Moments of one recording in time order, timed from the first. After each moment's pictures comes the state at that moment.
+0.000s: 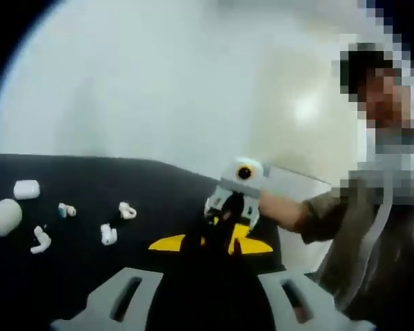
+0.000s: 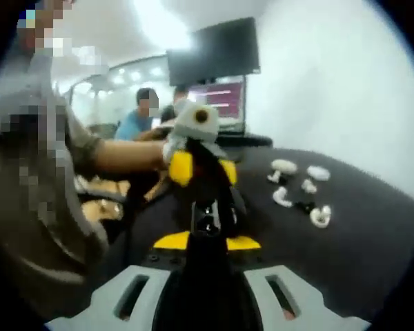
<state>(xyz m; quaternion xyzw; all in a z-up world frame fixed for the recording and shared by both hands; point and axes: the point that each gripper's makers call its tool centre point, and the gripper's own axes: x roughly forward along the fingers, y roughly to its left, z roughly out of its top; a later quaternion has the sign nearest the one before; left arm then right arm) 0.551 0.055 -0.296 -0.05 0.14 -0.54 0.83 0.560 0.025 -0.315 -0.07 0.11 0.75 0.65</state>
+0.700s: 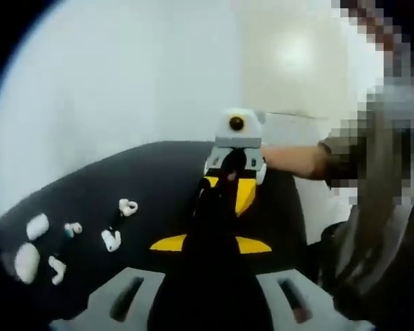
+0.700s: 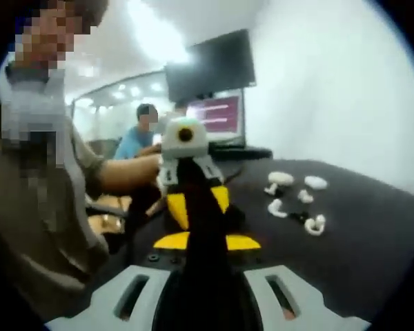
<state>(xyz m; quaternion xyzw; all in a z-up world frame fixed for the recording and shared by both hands) 0.561 0.042 -0.311 0.11 0.14 -0.52 0.83 0.566 0.020 -0.302 -0.05 0.07 0.75 0.66</state>
